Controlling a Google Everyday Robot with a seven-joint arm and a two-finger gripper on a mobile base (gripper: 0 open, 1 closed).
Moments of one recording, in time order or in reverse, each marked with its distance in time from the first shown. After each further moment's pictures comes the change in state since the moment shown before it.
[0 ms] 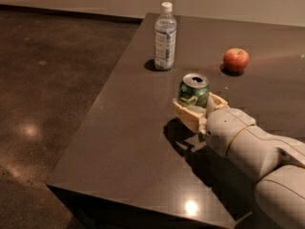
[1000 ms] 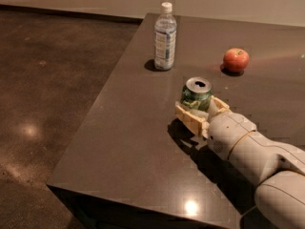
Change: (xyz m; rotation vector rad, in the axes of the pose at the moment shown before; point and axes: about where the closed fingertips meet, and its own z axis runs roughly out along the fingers) arm -0.011 0.009 0.000 0.011 0.053 -0.021
